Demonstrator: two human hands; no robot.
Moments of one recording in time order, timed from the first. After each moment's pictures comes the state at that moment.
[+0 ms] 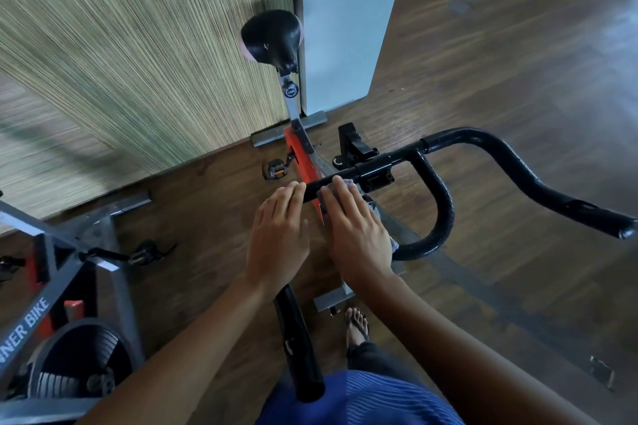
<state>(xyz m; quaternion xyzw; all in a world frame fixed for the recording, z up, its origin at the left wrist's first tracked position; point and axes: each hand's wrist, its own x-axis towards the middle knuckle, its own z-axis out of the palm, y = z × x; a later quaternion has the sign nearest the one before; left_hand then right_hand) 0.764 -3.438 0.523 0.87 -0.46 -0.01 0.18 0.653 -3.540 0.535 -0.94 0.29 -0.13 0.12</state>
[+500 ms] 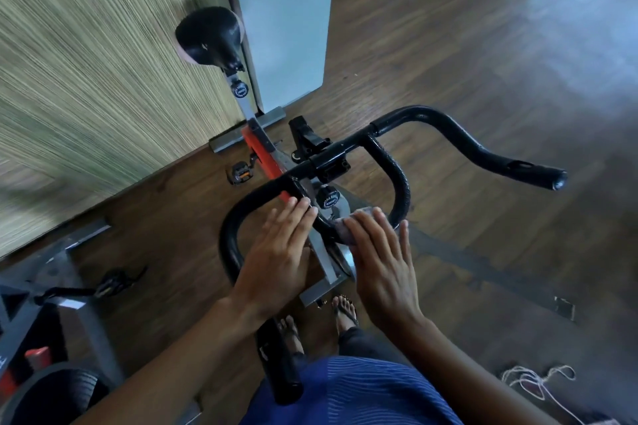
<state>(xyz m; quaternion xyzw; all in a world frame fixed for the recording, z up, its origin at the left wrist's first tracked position) 0.730 -3.441 0.529 0.75 -0.62 -0.08 0.20 0.546 -3.539 0.519 -0.92 0.34 -0.17 0.09</state>
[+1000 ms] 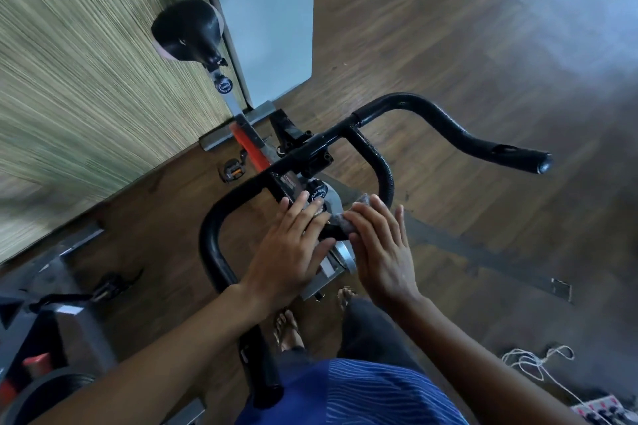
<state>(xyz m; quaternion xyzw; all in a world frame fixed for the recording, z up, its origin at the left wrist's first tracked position) 0.709 -3.473 0.523 0.71 -0.67 -0.03 0.19 0.535 -3.567 0.503 -0.89 0.31 -0.29 0.15</state>
